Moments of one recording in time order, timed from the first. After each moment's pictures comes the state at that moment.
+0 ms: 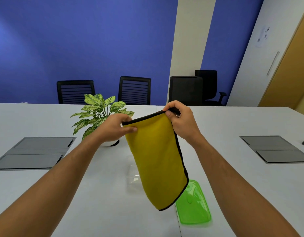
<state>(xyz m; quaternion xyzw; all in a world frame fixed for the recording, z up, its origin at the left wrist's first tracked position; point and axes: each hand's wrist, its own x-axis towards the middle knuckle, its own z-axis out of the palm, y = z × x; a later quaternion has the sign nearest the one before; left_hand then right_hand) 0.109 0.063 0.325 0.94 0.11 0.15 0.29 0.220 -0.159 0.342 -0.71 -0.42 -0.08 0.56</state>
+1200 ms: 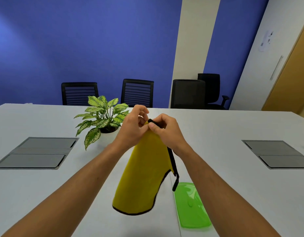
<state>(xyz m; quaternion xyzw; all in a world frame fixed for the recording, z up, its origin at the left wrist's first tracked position) 0.114 -0.001 0.326 0.84 -0.02 0.38 0.39 0.189 -0.128 0.322 -0.72 -0.39 0.01 0.57</state>
